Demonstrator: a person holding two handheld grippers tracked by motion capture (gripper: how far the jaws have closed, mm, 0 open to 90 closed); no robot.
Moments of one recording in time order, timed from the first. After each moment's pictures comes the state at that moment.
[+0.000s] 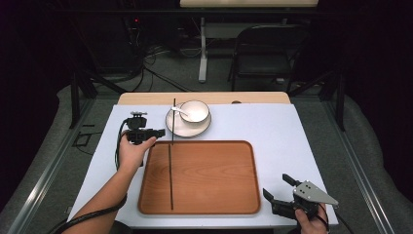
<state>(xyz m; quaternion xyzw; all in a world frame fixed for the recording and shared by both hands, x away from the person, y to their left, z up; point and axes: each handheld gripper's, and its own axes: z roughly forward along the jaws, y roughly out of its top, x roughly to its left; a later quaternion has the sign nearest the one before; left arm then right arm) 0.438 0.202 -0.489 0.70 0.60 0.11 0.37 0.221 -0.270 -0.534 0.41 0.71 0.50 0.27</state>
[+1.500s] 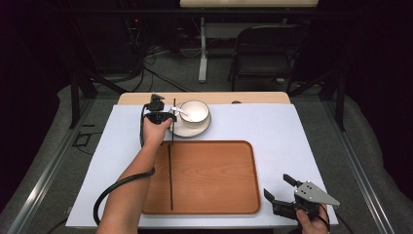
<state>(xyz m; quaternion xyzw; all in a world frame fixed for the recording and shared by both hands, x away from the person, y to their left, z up) 0.526 0.158 -0.510 0.68 0.65 0.07 0.32 0.220 -0.273 -0.534 0.40 0.71 0.51 0.27</state>
